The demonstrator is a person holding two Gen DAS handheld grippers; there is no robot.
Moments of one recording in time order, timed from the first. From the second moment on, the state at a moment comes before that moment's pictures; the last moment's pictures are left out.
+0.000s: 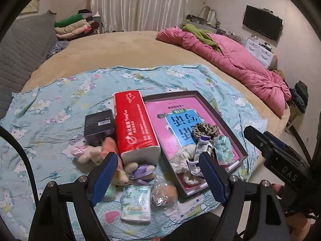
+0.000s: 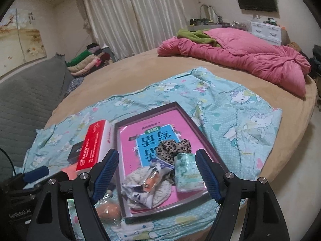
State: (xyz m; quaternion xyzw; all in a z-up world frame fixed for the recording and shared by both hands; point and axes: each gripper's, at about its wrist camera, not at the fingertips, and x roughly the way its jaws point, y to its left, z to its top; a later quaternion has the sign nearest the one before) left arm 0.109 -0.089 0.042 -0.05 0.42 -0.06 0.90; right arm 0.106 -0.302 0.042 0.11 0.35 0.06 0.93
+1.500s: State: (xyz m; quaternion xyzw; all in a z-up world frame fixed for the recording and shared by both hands) left arm 0.056 0.046 0.056 -0.11 0.42 0.04 0.90; right arm 0.060 -0.210 0.076 0.01 0.35 0.16 0.92
